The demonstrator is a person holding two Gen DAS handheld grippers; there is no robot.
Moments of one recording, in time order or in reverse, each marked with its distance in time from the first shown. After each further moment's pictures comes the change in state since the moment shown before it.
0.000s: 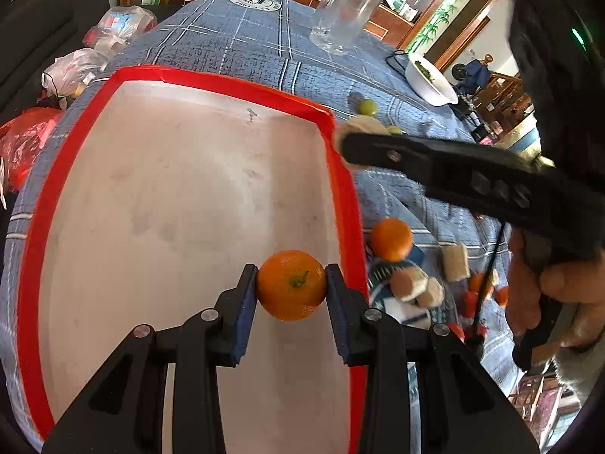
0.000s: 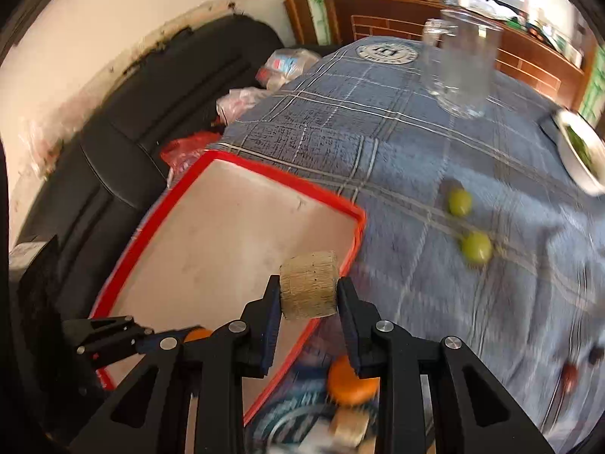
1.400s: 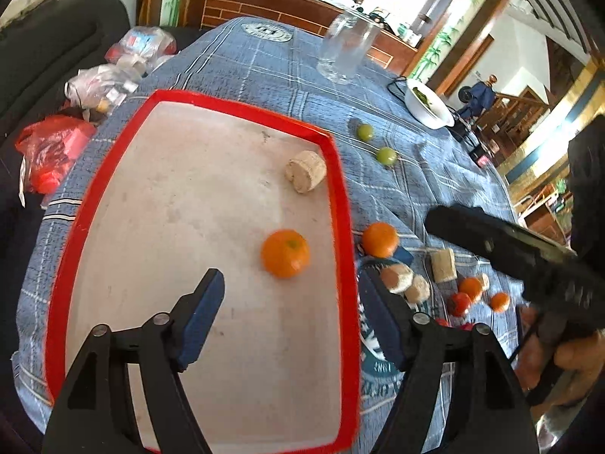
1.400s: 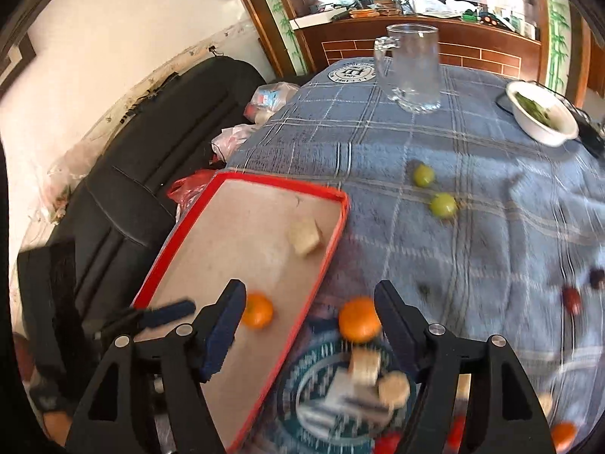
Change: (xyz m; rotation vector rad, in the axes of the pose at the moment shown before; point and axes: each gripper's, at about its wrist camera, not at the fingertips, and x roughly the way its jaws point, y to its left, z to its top) left arm -0.049 -0.001 -0.026 -0.006 -0.110 0.039; right arm -0.080 -0.004 -0.075 0.174 -0.146 0.026
